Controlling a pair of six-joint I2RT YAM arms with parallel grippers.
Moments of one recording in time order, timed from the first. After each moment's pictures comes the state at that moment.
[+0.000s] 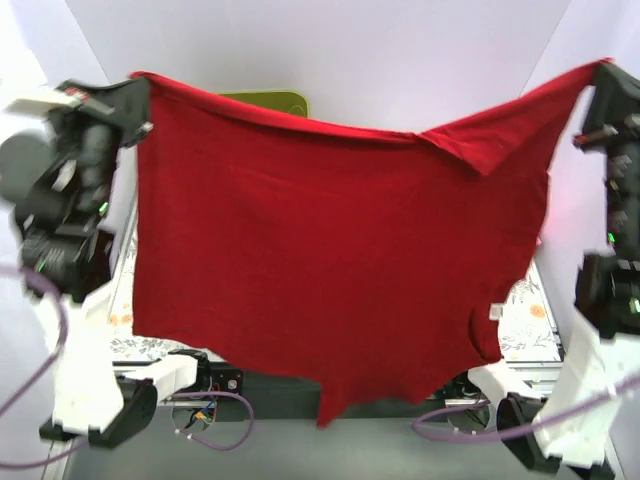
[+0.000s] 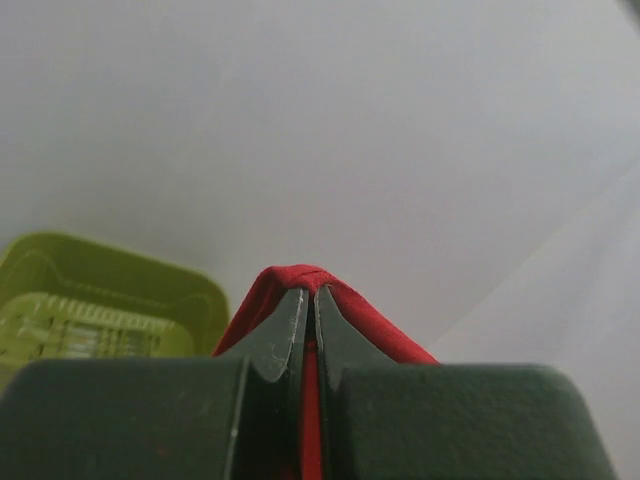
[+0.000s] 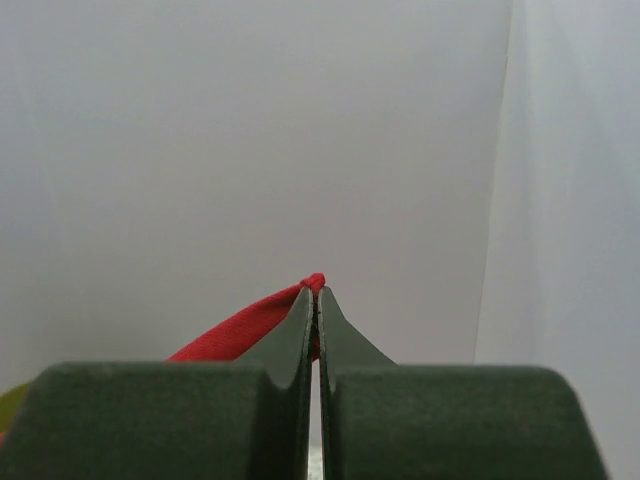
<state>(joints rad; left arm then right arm) -0.13 1.13 1.99 -0.53 -0.07 -0.60 -0.12 0.99 1.93 -0.35 -0.13 0.15</state>
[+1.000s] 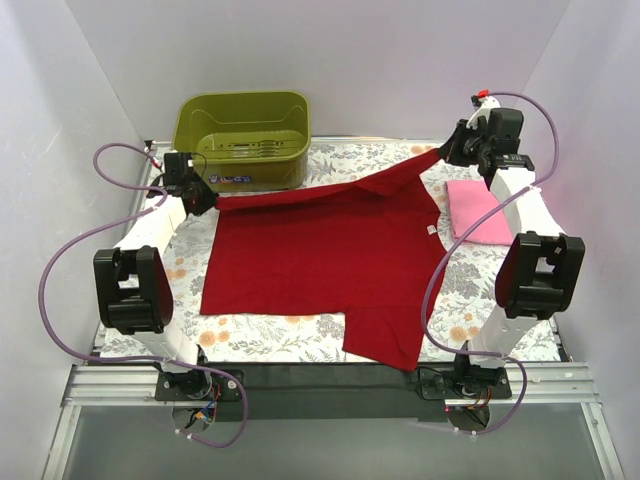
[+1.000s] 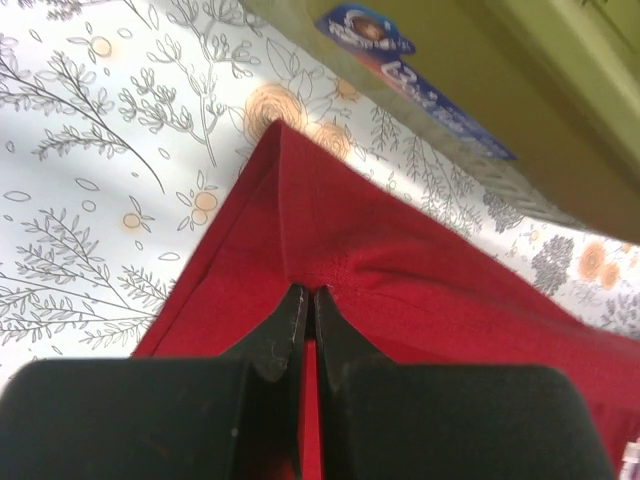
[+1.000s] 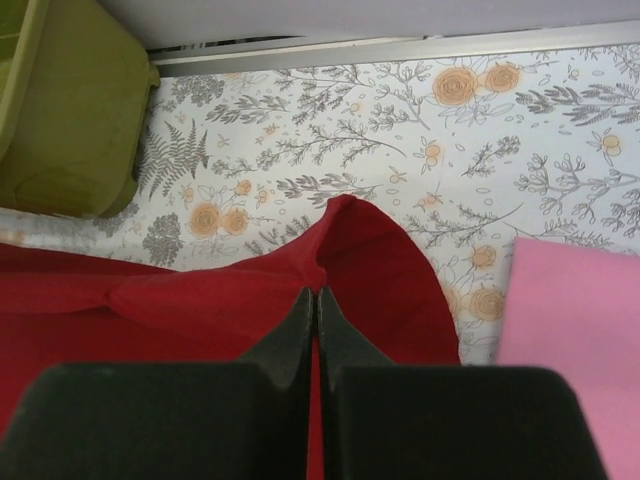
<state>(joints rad) 0.02 1.66 1.22 -0.36 -0.03 -0.63 -0.05 1.76 1.53 -0.24 -0.41 0.18</state>
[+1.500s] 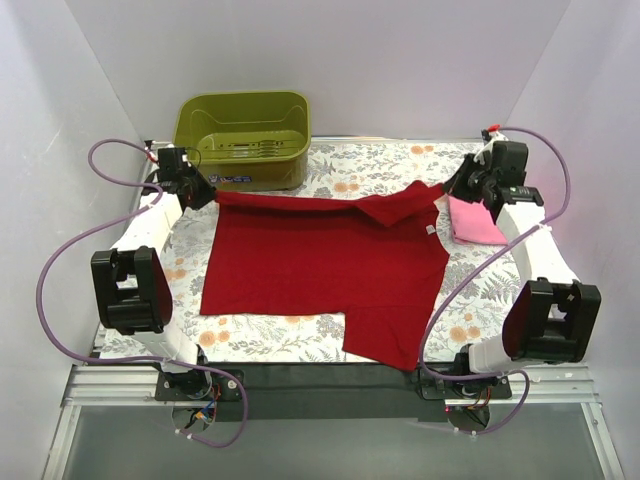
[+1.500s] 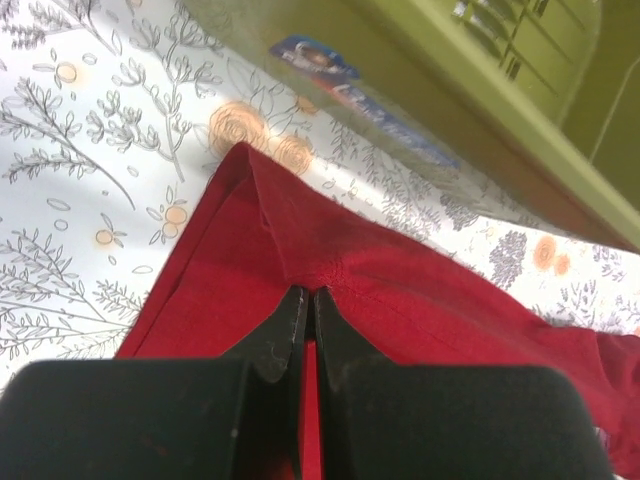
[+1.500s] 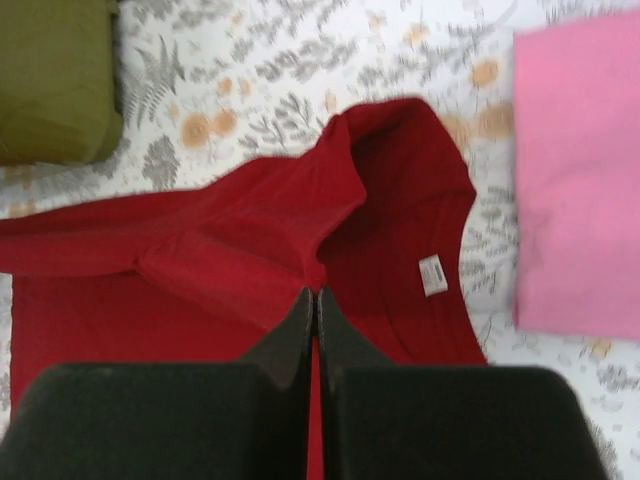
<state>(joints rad) 0.06 1.66 1.28 -0.37 0.05 -0.64 -0.05 1.46 1.24 -0.36 -0.31 0.33</state>
